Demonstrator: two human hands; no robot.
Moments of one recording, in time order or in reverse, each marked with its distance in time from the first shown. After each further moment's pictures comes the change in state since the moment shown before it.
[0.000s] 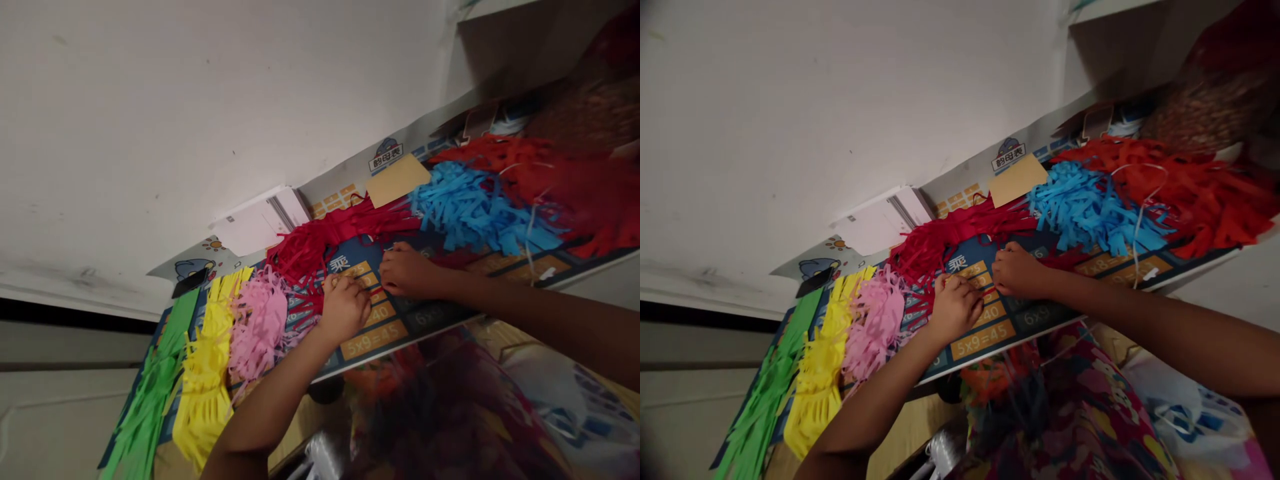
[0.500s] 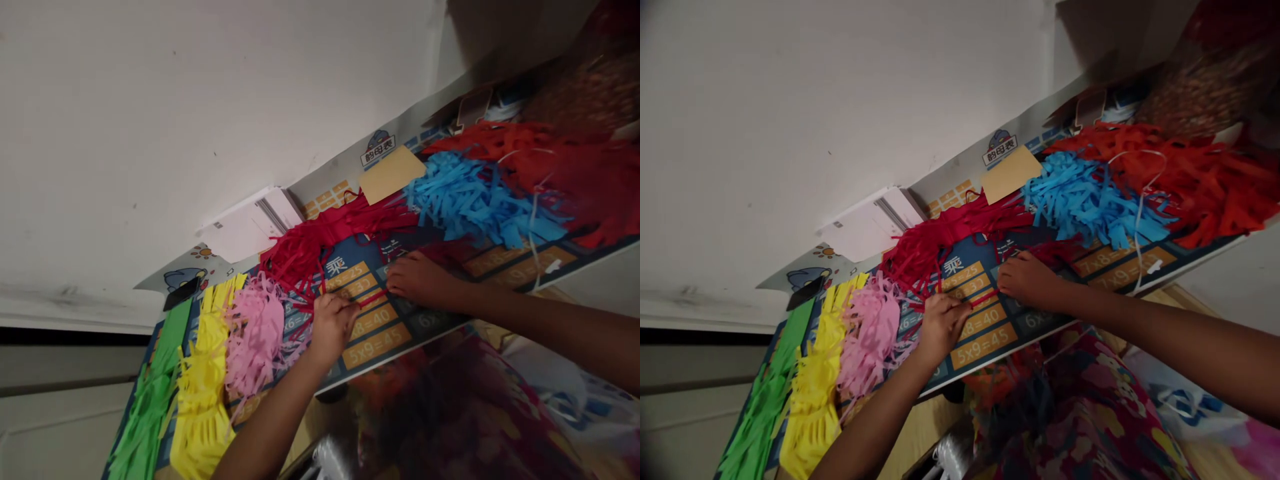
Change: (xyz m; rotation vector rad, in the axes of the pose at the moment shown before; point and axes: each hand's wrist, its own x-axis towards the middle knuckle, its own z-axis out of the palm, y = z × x) left_hand -0.036 -0.016 0.013 -0.206 0.103 -0.145; right_hand -0.029 0.001 0.029 0.103 0.085 0.108
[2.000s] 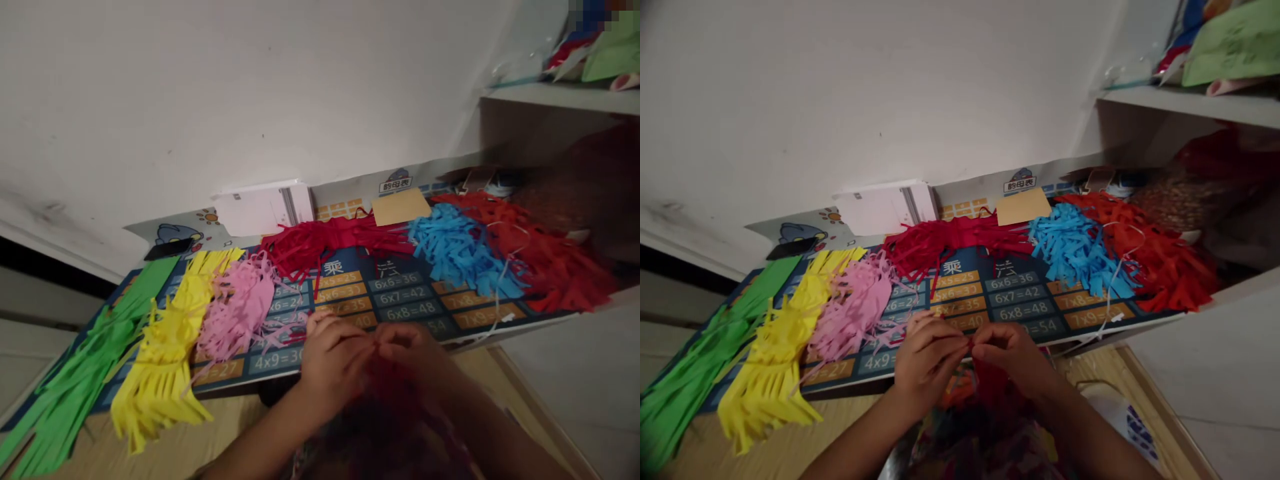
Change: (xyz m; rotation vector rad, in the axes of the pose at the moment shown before) left_hand -0.014 0.100 -0.060 -0.277 0.495 0.075; right_hand -0.023 -0.112 -0.051 1.680 0.080 0.710
